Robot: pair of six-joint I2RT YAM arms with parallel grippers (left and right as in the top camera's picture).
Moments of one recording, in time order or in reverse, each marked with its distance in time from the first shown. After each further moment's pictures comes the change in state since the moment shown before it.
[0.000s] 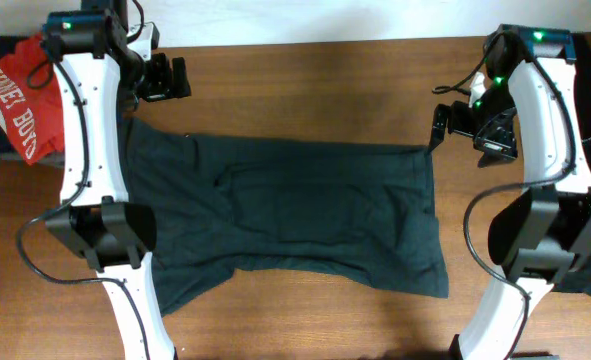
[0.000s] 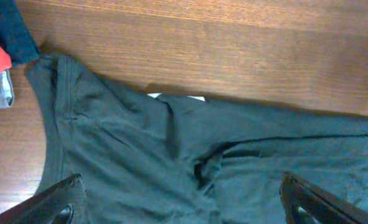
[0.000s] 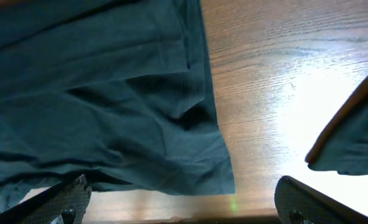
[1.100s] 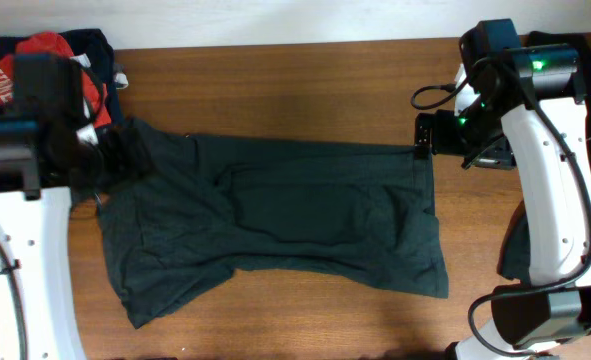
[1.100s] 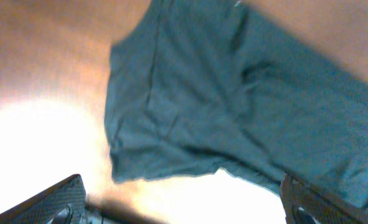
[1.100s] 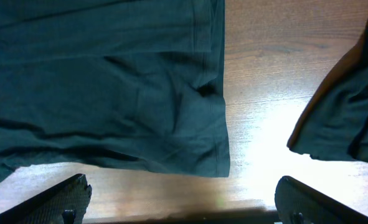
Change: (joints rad) left arm 0.001 -0.804 -0.710 -0.072 -0.246 -0.334; right arm 0.196 -0.327 -0.102 0.001 0.130 0.066
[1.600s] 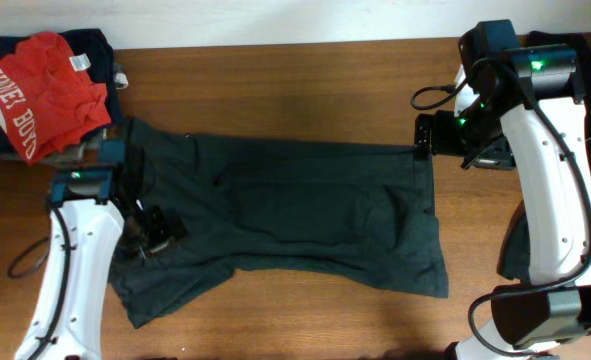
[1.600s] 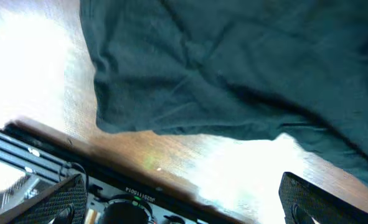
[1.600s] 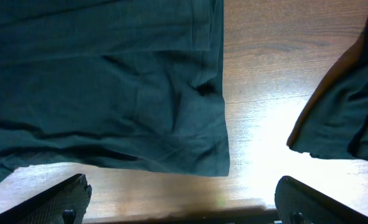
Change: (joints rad) left arm 0.000 -0.101 -0.758 0.244 0.019 -0.108; right arm 0.000 0.000 -0.006 0.000 0.003 0.003
